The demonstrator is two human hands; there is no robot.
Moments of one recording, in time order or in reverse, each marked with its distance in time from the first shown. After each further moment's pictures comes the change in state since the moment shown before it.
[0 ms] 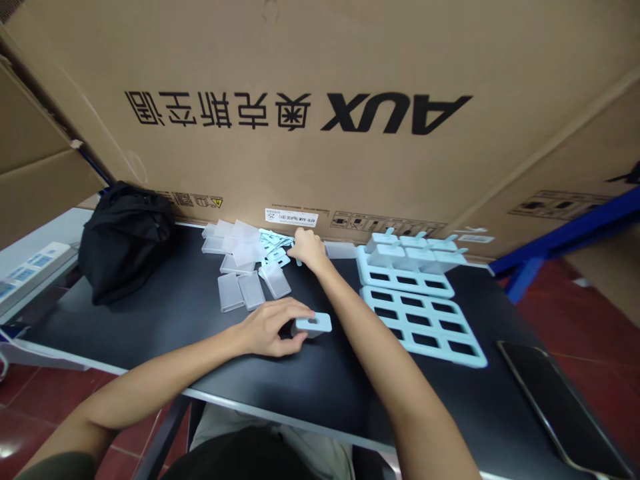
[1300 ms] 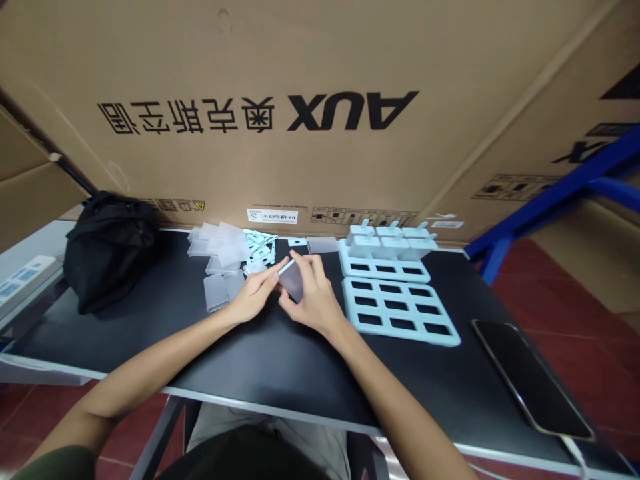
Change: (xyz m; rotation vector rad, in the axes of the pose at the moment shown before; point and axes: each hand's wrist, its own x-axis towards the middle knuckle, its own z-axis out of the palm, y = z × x) left_hand 0.037 -0.015 -0.010 -0.283 0.057 -0.572; right_hand -0.155 0.049 0.012 0.447 0.576 -0.520
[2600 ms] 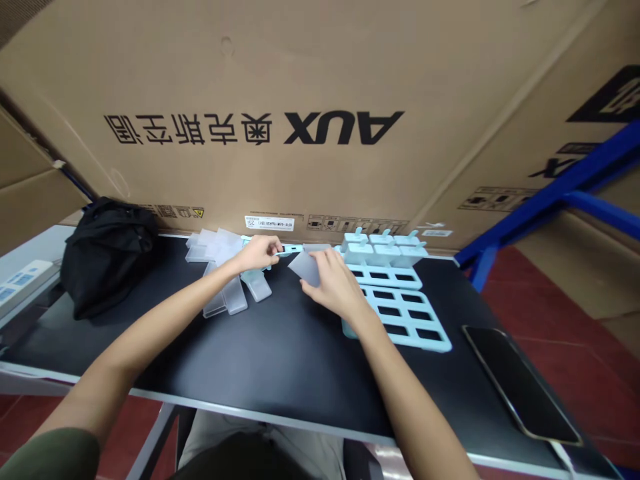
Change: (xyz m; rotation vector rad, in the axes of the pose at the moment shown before) left_hand 0.113 -0.024 -0.046 0.751 -0.212 0.014; right_hand 0.024 0.055 -0.033 -0.277 -0.167 0.005
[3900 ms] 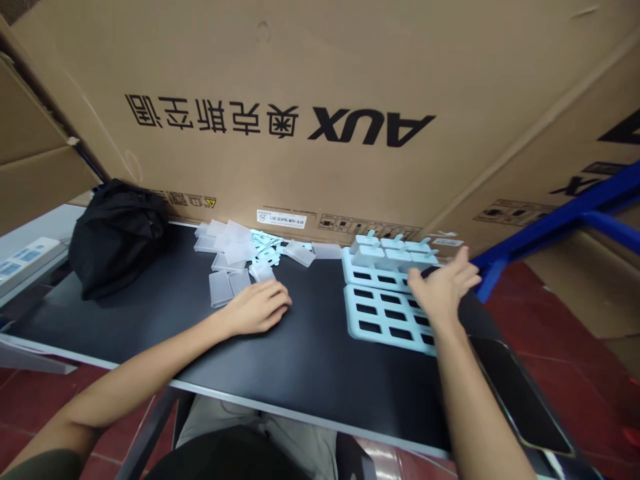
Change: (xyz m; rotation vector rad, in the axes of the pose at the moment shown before) left_hand -0.132 0.056 0.030 0.186 0.061 0.334; right_hand -0.058 0.170 -0.036 -0.355 0.382 0.561
